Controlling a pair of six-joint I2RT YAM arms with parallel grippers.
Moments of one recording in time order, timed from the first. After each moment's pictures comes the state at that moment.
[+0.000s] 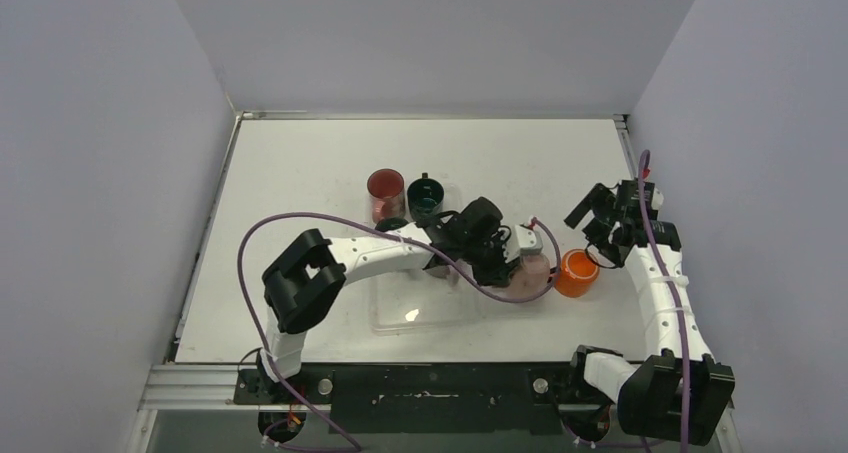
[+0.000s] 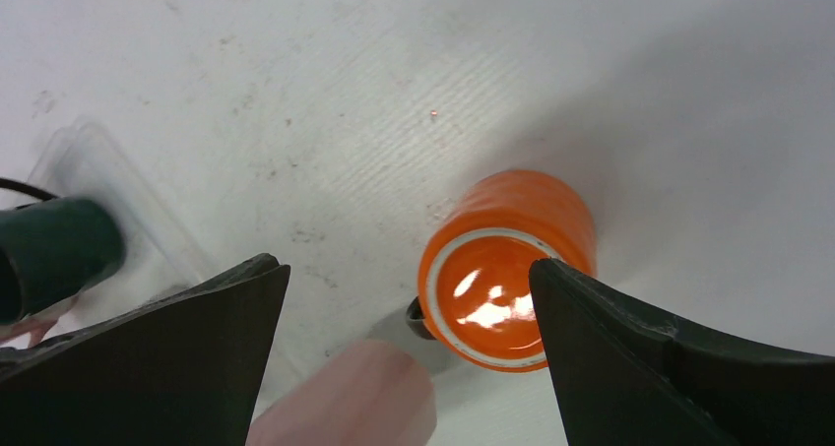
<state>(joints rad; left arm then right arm) -1.05 1.96 1.44 -0.27 0.45 0.21 -0.16 1.09 0.90 -0.75 0.03 0.57</state>
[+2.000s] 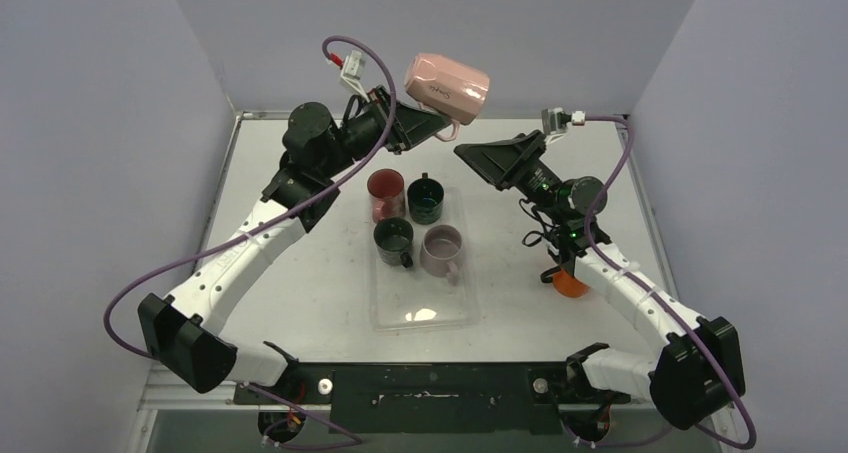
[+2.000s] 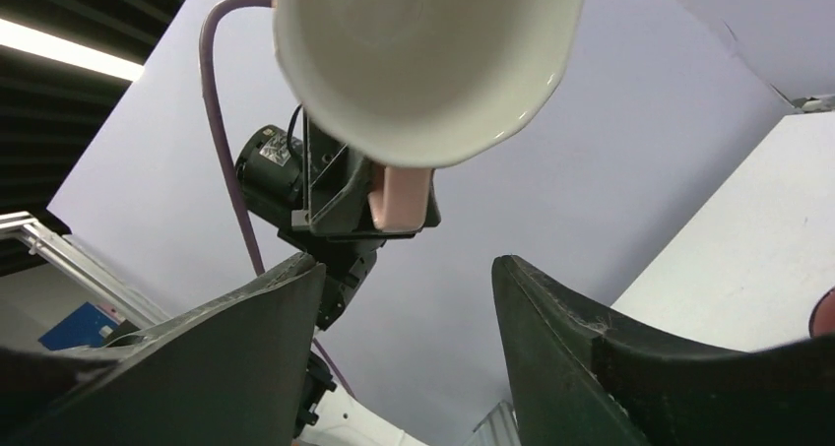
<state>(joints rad) -0.58 1.39 1.41 0.19 0.43 -0.97 0.44 1.15 0.82 0.84 -0.49 1.26</state>
